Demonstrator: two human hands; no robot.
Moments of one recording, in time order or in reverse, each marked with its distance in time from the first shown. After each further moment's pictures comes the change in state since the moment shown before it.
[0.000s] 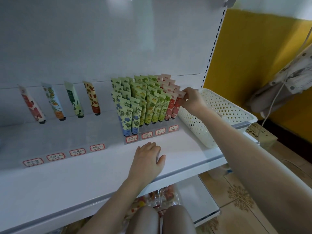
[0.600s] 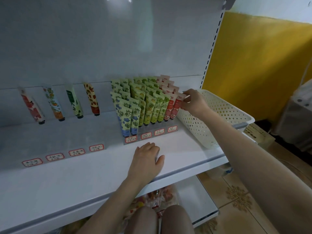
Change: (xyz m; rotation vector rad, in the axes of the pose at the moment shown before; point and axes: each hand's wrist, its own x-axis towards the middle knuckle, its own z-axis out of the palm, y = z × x) left_hand 0.000 0.000 -0.001 -0.004 0.020 0.022; right_hand -0.011 0.003 -0.007 0.099 -0.012 0.032
